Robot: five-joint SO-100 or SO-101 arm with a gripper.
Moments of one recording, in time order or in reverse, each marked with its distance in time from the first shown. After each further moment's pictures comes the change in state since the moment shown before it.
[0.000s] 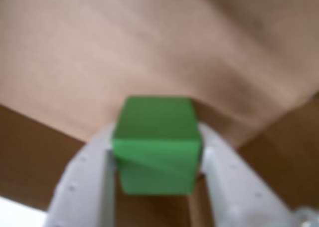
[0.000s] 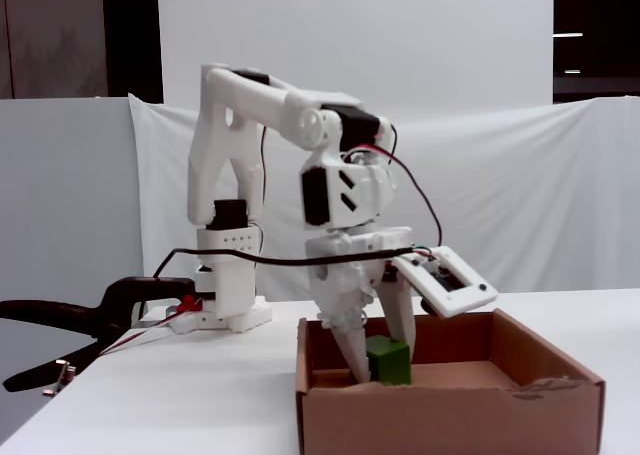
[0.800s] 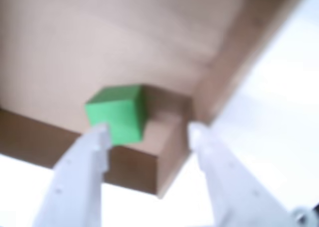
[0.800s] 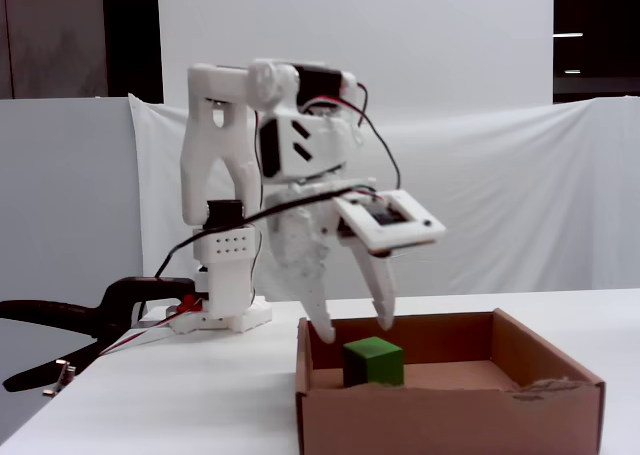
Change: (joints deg) arm 11.3 13.9 -1.2 8.8 5.3
